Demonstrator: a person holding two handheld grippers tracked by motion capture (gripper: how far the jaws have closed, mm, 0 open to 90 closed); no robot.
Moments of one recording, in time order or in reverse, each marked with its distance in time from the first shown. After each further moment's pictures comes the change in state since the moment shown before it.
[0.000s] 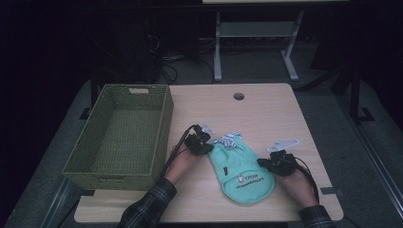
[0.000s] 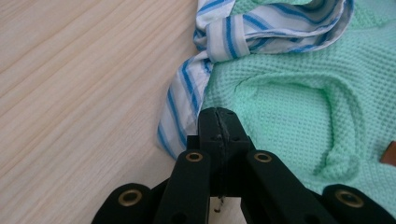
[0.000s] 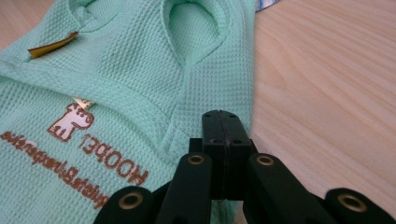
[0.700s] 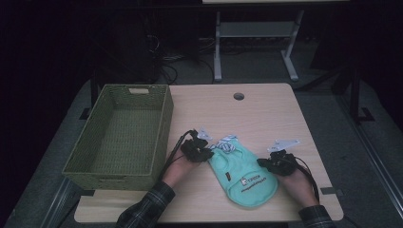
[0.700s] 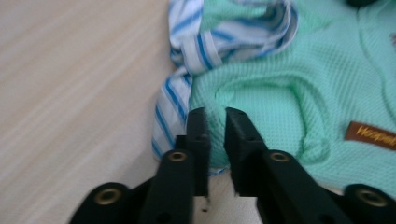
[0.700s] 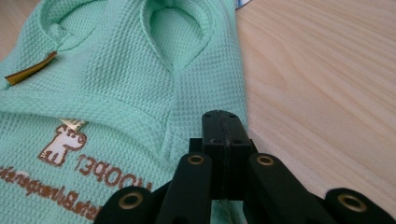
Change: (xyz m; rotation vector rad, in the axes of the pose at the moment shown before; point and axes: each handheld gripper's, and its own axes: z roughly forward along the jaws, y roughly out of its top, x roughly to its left) left arm -0.016 -0.010 -0.027 -0.061 -0.026 0.007; right arm -0.001 0.000 0.000 -0.002 0.007 0.003
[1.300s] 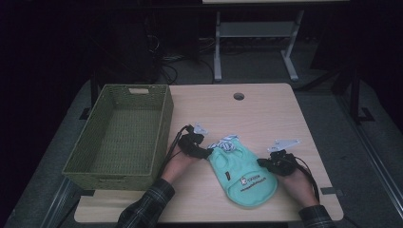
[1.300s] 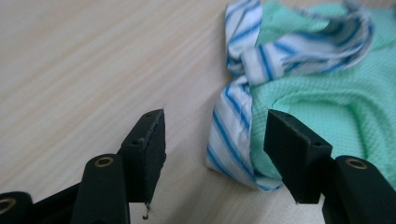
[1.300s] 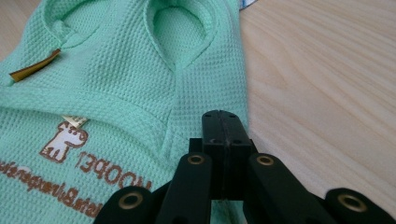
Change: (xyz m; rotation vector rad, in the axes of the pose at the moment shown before) left arm 0.022 -0.003 0.016 0.003 0.063 -0.031; right arm 0.000 0.000 0.000 0.002 0.002 -0.003
